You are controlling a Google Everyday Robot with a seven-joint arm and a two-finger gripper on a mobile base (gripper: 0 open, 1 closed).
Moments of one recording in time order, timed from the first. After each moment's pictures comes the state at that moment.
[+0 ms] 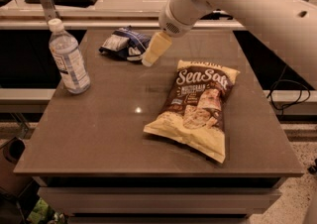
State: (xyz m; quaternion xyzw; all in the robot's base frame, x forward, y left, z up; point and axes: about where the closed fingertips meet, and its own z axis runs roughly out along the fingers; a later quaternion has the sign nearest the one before) arm 0.694 -0.013 0.919 -0.55 0.76 0.01 0.35
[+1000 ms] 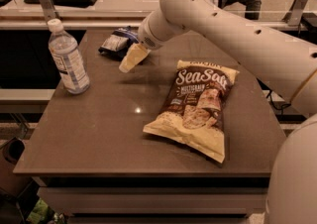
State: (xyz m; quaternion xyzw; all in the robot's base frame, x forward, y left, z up) arm 0.725 0.068 0.870 -0.55 0.73 0.09 0.39
